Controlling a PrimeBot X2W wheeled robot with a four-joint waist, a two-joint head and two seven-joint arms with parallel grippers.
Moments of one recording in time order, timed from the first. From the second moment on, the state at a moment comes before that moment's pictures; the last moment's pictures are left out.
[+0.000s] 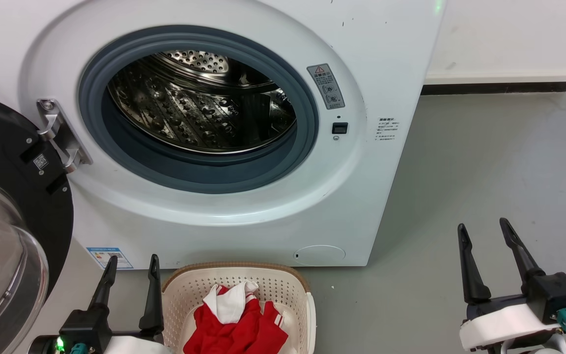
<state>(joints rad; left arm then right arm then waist) 0.08 0.05 0.08 0.07 -0.07 -0.10 -0.26 0.00 -0.05 -0.03 0.08 -0.02 0.13 -0.26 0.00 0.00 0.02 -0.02</state>
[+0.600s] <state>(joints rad) 0.08 0.05 0.08 0.12 -0.09 -0.10 -0.25 0.02 -0.05 -0.04 0.13 -0.01 0.13 -0.26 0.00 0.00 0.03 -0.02</state>
